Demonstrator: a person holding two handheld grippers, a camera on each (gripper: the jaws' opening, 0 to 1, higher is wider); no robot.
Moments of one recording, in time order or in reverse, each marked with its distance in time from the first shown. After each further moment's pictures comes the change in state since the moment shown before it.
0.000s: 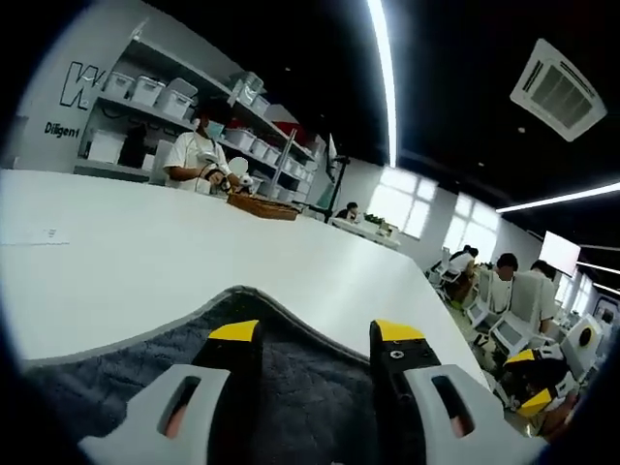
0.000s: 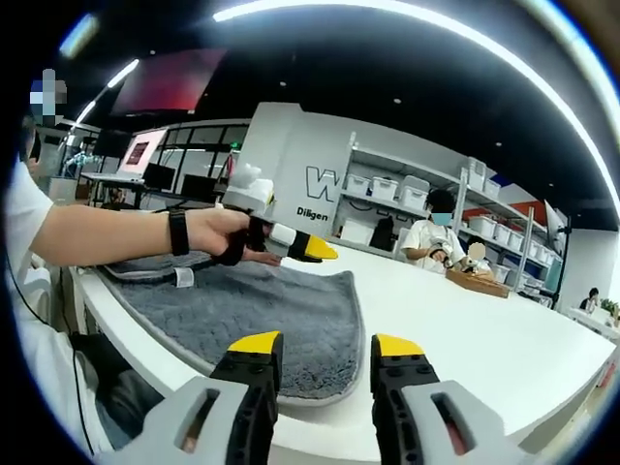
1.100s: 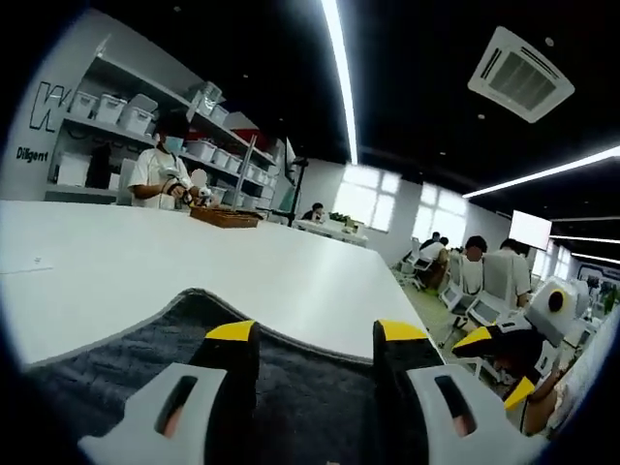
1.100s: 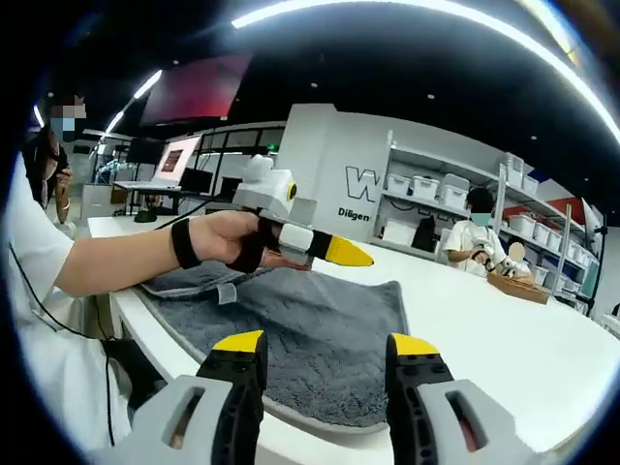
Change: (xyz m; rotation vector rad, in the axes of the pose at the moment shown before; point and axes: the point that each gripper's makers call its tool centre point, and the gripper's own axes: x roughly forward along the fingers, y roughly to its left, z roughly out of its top) left arm -0.030 -0.038 0.006 0.167 0.019 -0.134; right arm 0.011 0.039 0.018 0.012 0.012 0.219
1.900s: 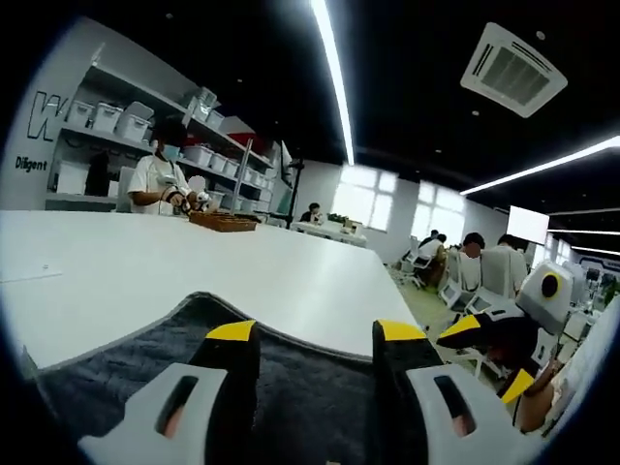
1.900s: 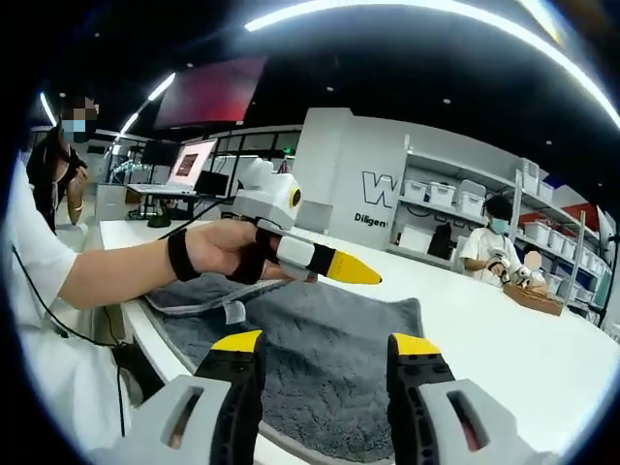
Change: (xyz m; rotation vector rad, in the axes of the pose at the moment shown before) left arm -0.025 -0.019 0.002 0.021 -0.014 0.002; right arm 0.011 0.016 0.021 -0.013 -0.022 0.065
